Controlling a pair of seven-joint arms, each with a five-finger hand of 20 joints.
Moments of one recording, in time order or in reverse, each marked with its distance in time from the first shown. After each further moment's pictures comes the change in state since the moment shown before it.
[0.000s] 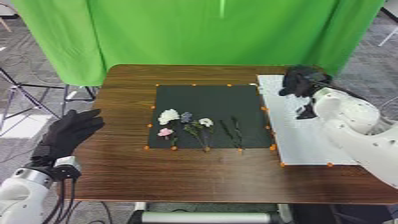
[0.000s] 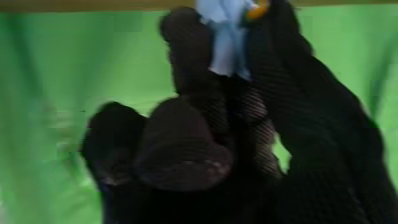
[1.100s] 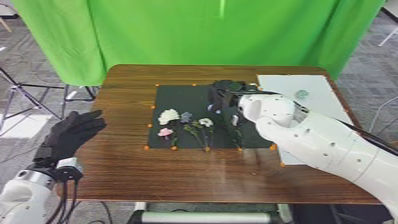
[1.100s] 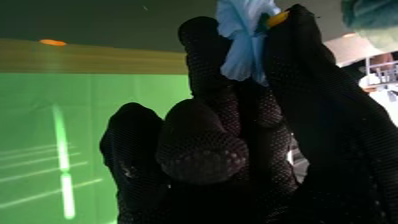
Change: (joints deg) left arm 0.4 -0.2 0.8 0.0 0.0 0.6 1.1; right arm 12.1 -21.0 -16.7 9.2 -4.7 -7.7 -9.7
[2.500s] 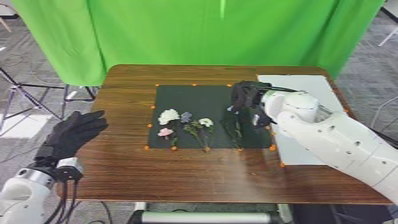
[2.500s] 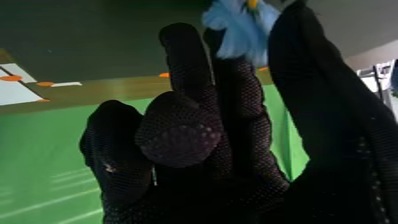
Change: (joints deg) left arm -0.7 0.0 -0.5 0.3 0.0 -2.3 -2.0; right arm -4.0 5.4 7.5 -0.8 7.2 -6.2 5.7
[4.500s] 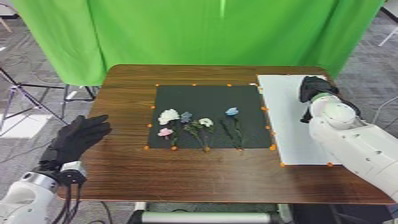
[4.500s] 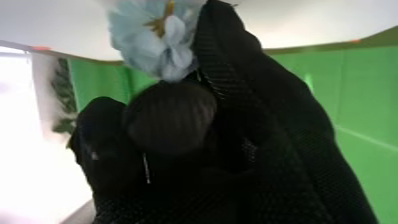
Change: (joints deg) left arm 0.8 -1.0 0.8 -0.5 0.0 -0.1 -0.6; right arm -9.0 3.2 12.1 13.0 -8.9 15.8 17.5
